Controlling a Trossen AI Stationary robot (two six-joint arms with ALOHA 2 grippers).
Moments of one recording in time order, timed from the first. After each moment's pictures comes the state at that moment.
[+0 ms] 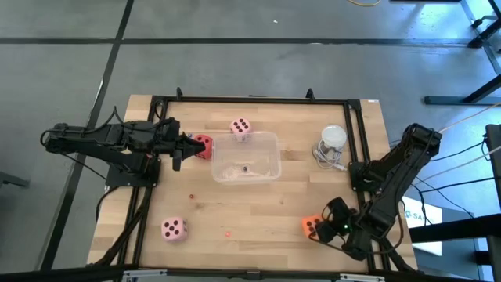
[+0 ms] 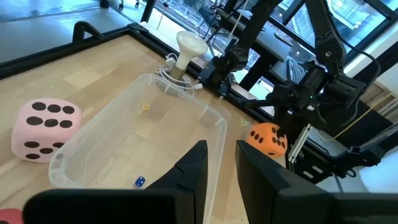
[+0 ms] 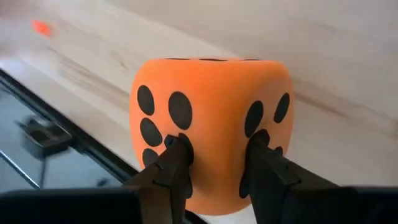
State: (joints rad) left arm -0.04 0.64 0.82 -0.41 -0.21 -0.61; right arm 1.02 1.45 0.98 -0.82 0.41 2.16
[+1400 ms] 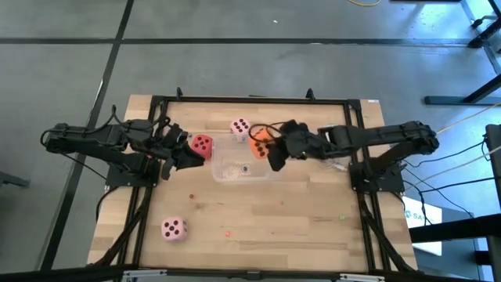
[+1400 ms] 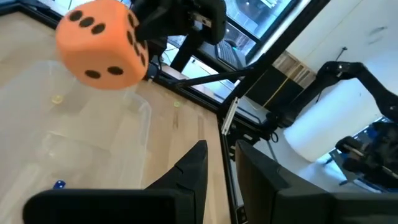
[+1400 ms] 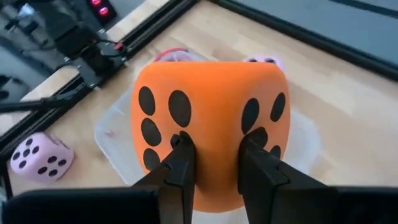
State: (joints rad) left arm -0.04 0.65 0.82 -0.30 0.10 -0.58; right arm 0.15 1.46 1.39 -0.69 0.44 0.76
